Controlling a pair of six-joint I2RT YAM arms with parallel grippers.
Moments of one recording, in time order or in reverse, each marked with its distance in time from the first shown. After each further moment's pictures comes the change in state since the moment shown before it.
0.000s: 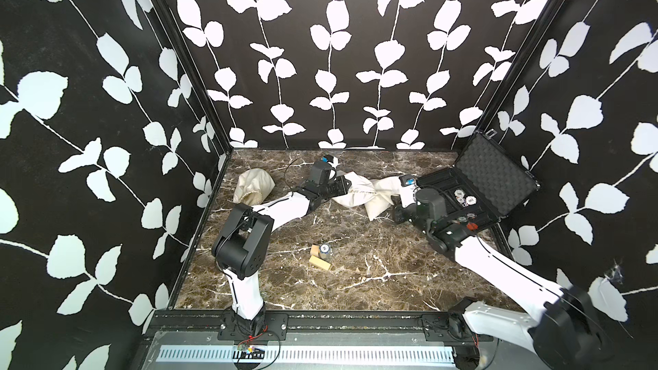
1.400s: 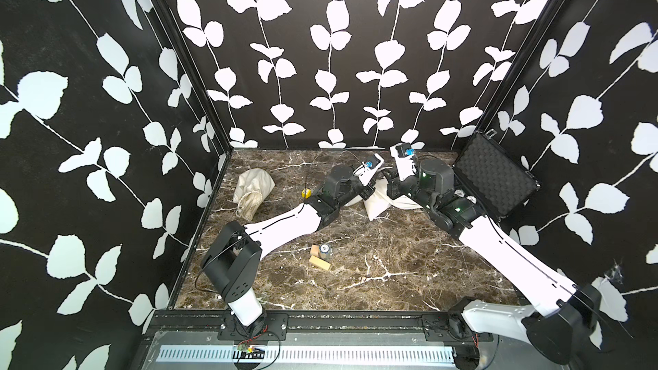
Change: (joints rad) left arm -0.277 -0.151 0.034 0.244 -0.244 0.849; right arm 0.038 0.106 0.374 -0.137 -0.129 -0.008
